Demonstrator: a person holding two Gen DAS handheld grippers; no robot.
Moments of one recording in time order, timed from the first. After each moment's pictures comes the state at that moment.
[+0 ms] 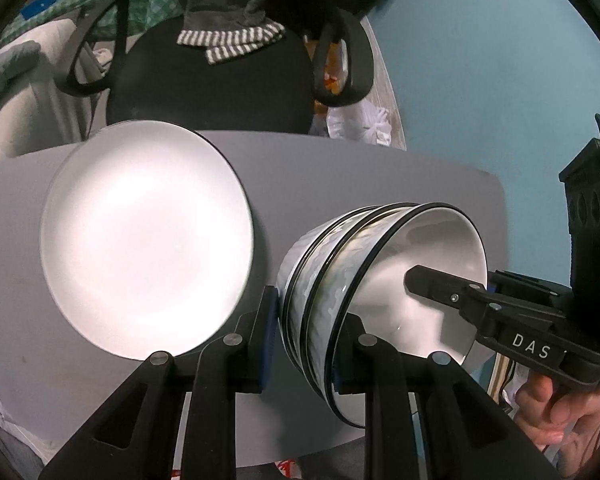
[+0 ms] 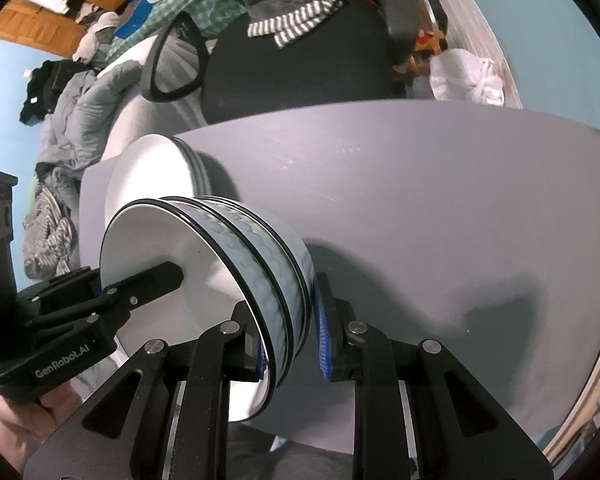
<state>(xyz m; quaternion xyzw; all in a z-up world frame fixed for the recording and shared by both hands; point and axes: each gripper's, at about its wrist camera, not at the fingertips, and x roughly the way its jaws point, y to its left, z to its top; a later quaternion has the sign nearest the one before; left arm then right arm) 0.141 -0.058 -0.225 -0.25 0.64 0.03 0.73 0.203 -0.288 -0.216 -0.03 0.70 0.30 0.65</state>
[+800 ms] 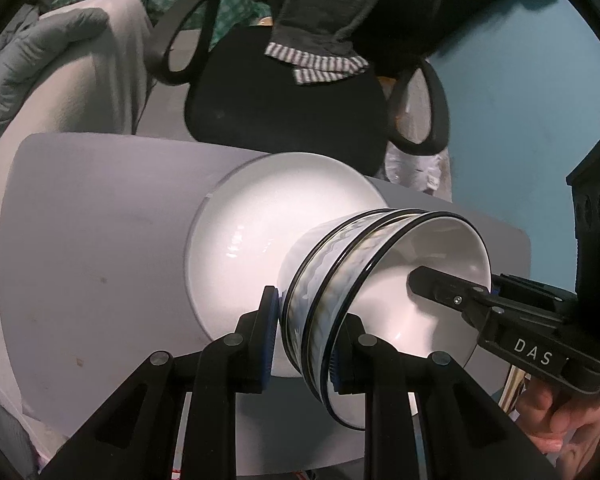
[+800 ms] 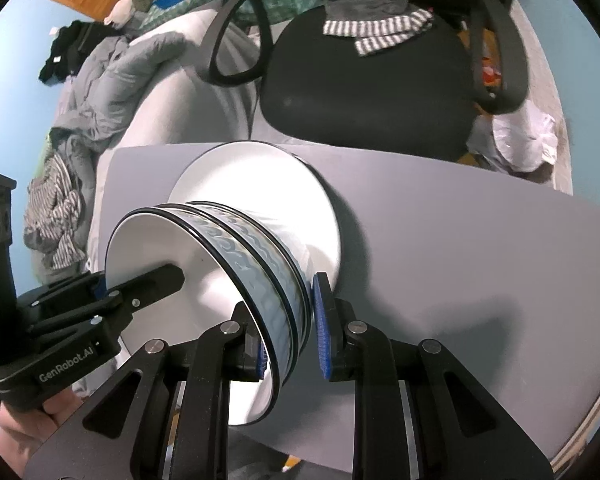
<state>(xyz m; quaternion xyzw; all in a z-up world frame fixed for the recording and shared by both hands) 0.110 0.062 -0.229 -0.29 0.62 0.11 0.72 0.185 -0.159 -0.218 -0.08 0.69 0.36 0.63</state>
